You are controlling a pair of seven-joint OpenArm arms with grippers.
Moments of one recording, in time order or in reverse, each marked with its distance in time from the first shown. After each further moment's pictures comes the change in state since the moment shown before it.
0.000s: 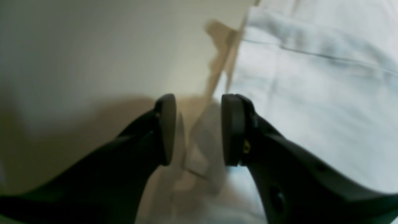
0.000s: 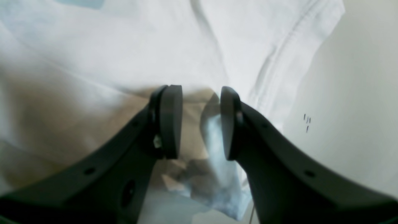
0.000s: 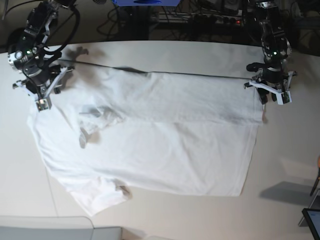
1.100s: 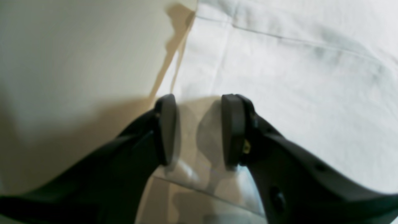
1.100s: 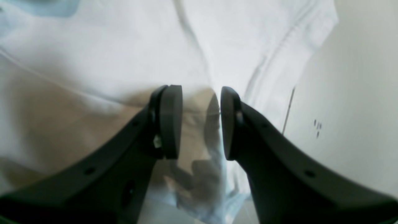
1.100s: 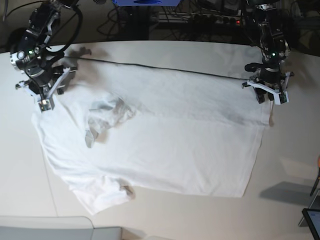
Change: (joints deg) left arm -2.2 0.0 0.4 -5.9 0.1 -0.7 -0.8; right arm 0.1 -1.1 0.0 0.1 0.1 0.0 0.1
